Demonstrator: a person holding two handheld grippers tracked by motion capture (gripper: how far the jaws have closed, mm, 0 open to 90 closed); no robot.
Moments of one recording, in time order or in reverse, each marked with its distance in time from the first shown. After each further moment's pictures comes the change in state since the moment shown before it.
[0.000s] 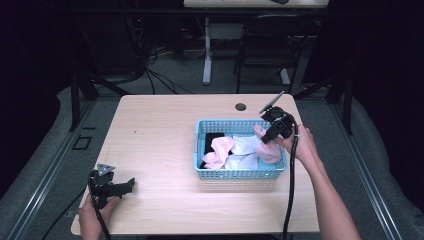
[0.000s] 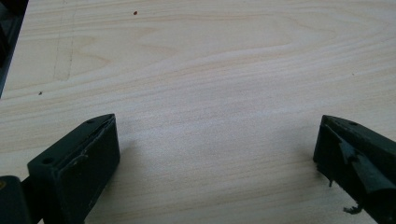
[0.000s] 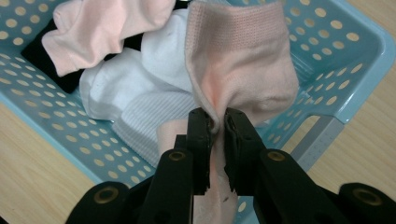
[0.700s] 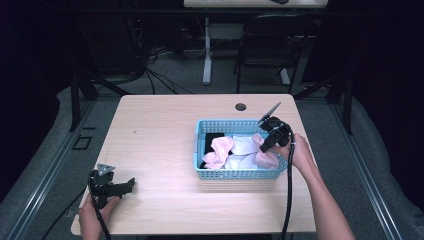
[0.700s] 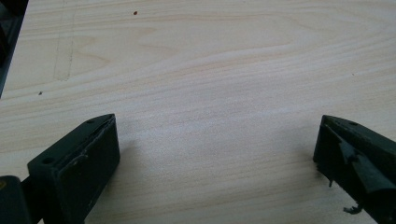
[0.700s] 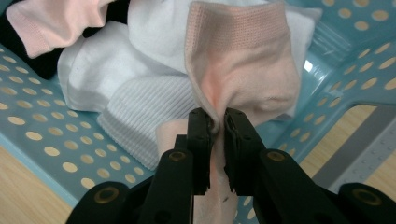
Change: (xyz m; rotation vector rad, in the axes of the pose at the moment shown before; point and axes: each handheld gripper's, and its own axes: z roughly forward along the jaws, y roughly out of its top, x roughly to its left) left arm 0.000 0.000 0.000 0.000 0.000 0.000; right arm -0.006 -0.012 0.039 0.055 0.039 0.006
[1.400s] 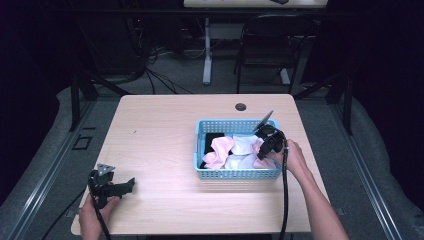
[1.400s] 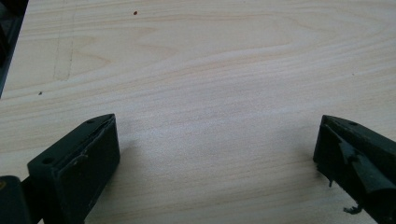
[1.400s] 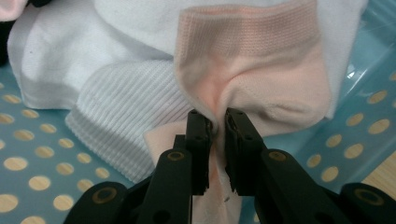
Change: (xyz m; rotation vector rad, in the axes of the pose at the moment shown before) left arm 0.000 0.000 0.000 0.000 0.000 0.000; right arm -0.003 0.000 0.043 0.092 0.012 0.010
